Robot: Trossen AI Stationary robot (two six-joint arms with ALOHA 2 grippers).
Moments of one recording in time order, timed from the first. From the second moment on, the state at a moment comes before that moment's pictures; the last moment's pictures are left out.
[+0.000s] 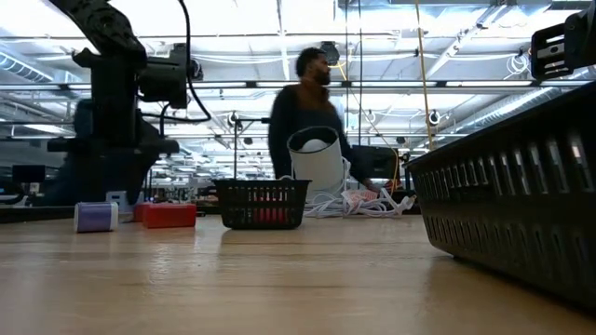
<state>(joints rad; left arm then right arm) 0.35 1.32 0.67 -0.81 -0.12 -1.08 0.55 0.01 0.01 0.07 -0.13 -0.04</state>
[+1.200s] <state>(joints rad) 0.33 1.31 0.71 -0.81 -0.06 -0.95 0.55 0.01 0.01 0.07 -0.13 -0.04</state>
